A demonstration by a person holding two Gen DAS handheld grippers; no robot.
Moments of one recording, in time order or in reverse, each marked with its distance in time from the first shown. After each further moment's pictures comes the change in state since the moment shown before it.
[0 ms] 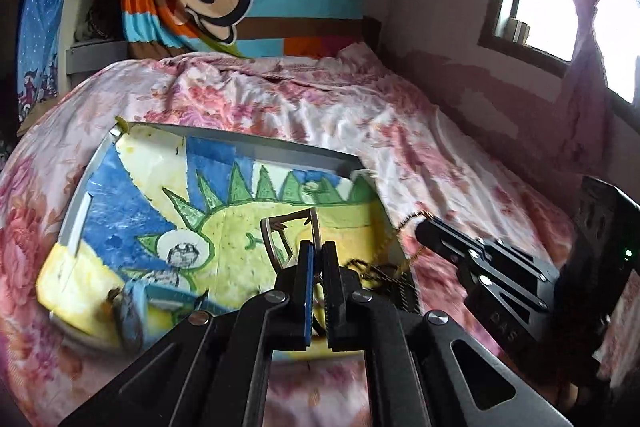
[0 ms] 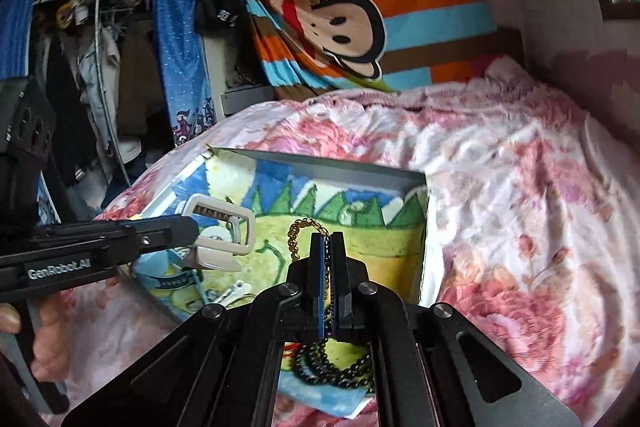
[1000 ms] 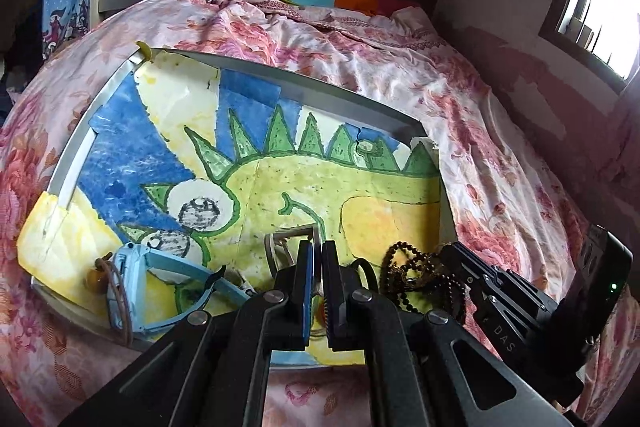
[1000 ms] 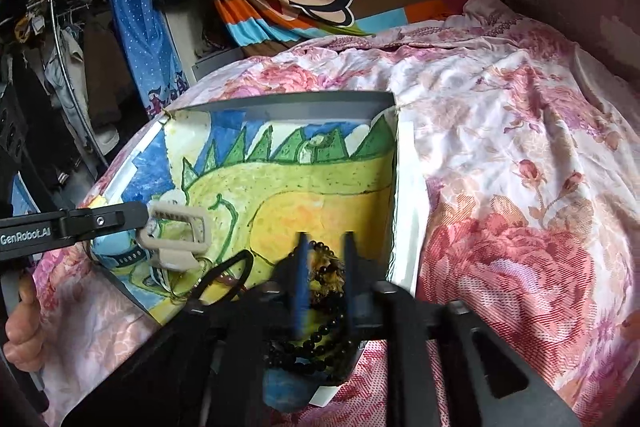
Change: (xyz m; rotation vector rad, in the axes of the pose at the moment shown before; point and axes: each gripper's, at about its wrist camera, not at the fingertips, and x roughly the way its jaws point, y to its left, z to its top) left arm 0.039 0.021 -0.001 -0.143 0.172 0.100; right arm 0.027 -0.031 -0.022 0.127 0.137 -0.027
